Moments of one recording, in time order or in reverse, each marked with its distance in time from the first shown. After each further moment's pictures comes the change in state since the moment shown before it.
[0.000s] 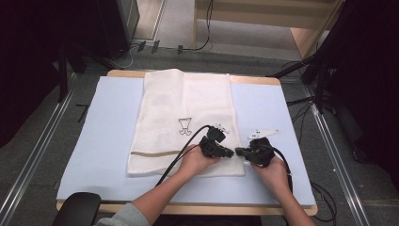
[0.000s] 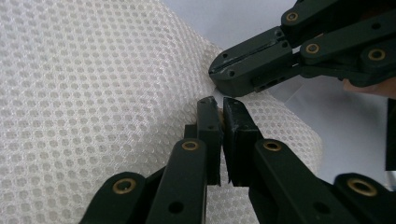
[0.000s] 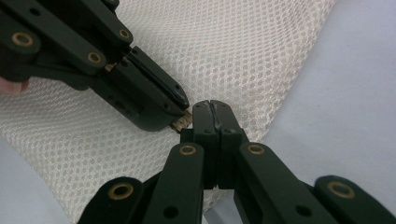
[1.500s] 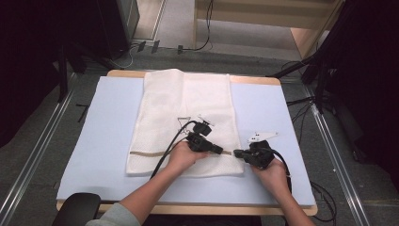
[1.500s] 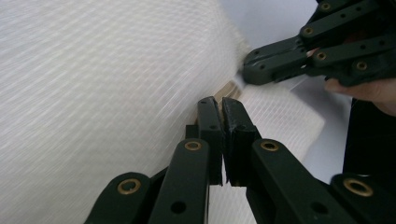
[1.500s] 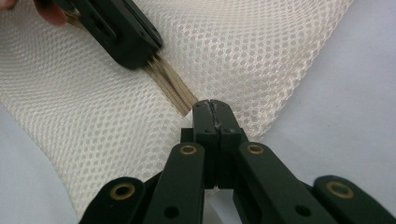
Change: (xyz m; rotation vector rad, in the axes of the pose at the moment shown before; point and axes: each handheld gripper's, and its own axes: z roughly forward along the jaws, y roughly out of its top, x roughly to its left) left arm 0.033 -0.011 -0.038 0.019 -0.072 -0.151; right arm 0.003 -0.006 0.001 -0.018 0.036 -0.039
